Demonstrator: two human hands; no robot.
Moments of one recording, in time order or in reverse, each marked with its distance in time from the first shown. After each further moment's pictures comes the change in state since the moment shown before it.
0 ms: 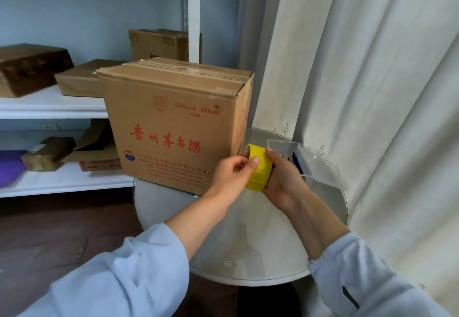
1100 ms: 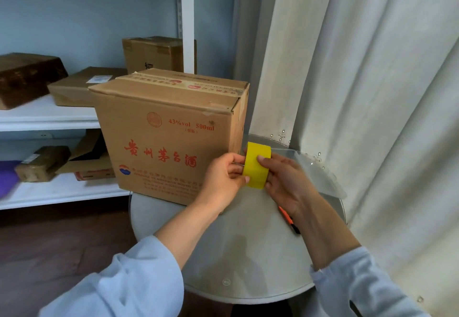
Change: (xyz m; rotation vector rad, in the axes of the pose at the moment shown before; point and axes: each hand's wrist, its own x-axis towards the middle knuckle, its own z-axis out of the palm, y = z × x) left_hand 0.017 0.018 -0.015 0.002 -0.085 0.070; right_hand -0.005 -0.029 0.001 -0.018 -0.099 -0.137
